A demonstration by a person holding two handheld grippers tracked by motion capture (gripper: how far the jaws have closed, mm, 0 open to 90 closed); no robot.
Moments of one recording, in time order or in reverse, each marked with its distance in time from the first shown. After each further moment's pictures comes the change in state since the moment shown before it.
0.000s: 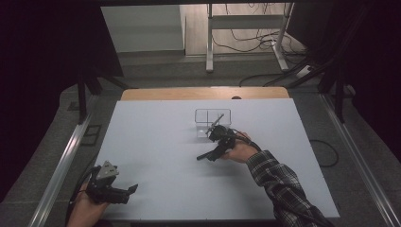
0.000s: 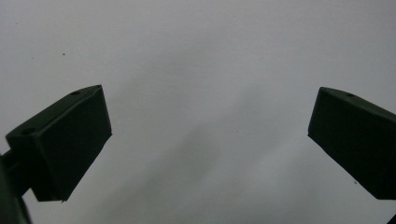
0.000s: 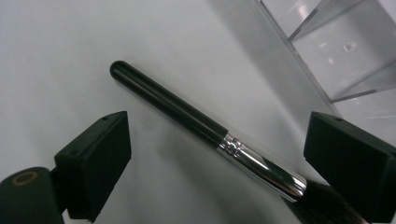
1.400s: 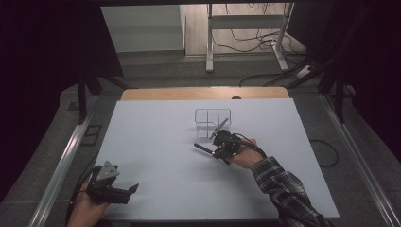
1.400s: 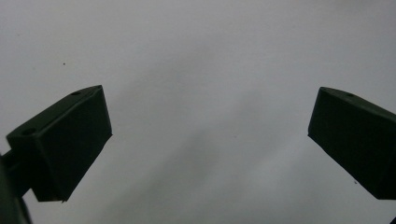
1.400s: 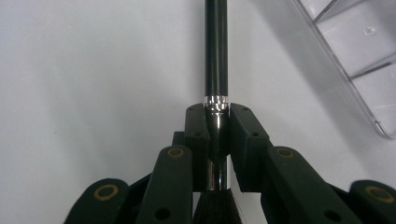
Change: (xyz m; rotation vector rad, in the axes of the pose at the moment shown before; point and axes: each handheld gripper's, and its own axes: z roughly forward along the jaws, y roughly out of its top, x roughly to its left) left arm -0.002 0.001 -0.001 -0.024 -0.001 0.022; right arm 0.011 -0.017 -0.017 -0.012 0.029 -0.069
